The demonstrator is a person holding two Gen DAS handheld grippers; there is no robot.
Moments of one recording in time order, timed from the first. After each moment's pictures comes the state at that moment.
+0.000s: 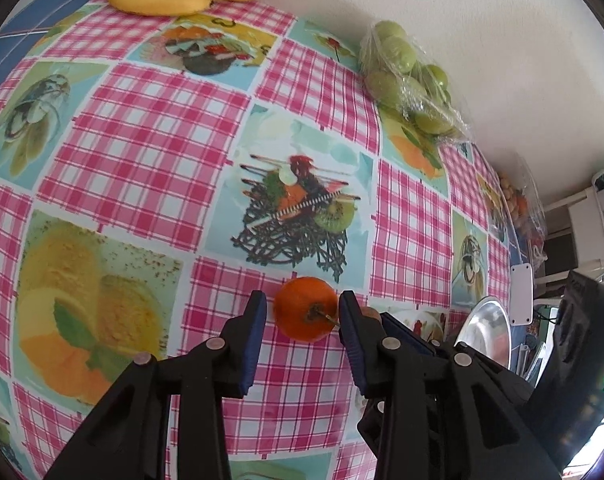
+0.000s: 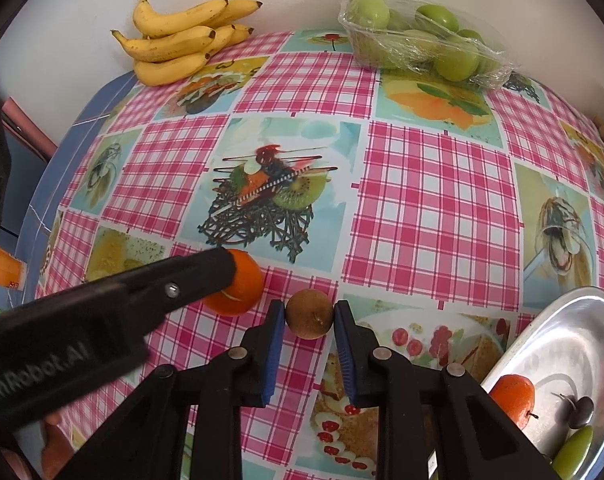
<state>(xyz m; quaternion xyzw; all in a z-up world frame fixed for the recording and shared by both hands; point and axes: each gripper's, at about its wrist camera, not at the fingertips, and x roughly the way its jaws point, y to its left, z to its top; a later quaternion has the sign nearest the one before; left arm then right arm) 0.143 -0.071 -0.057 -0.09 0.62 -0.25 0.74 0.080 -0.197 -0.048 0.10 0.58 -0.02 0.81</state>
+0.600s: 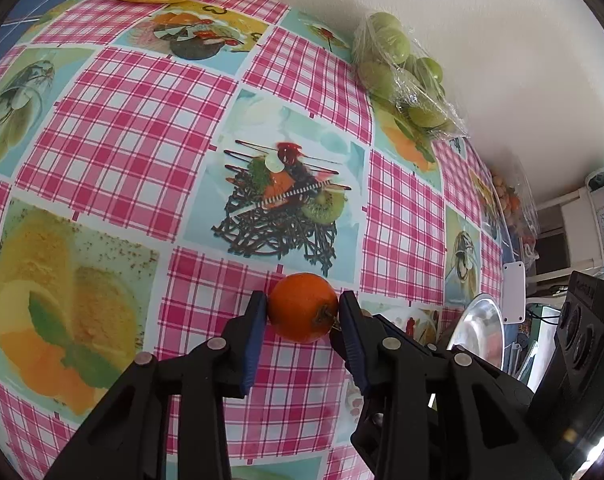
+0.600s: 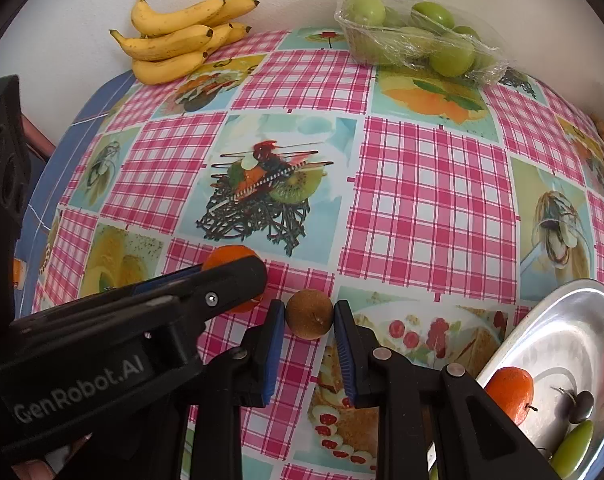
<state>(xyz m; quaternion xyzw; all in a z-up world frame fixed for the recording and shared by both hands) 0.141 -0.075 -0.063 -0.10 0.62 -0.26 0.73 0.077 -0.198 -0.049 0.10 0.58 -0.02 0.81</state>
